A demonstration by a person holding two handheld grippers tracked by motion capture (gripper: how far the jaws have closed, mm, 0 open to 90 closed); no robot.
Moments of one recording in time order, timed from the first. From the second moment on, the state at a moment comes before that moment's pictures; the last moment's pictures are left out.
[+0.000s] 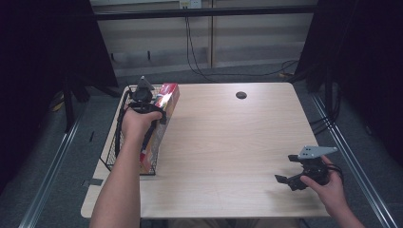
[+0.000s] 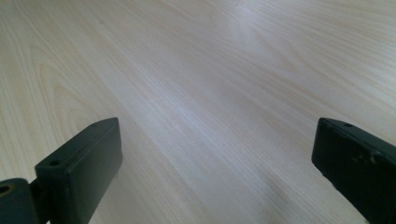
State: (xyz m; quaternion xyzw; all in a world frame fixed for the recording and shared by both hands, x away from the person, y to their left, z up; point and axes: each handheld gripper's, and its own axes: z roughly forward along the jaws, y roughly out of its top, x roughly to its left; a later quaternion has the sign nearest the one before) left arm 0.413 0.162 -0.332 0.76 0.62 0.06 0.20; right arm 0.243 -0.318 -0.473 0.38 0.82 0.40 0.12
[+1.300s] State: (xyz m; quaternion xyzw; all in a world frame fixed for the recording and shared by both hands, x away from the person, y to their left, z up) left arm 0.411 0.188 -0.334 0.73 0.65 0.08 0.19; right arm 0.243 -0.318 -0.472 0.38 0.82 0.40 0.13
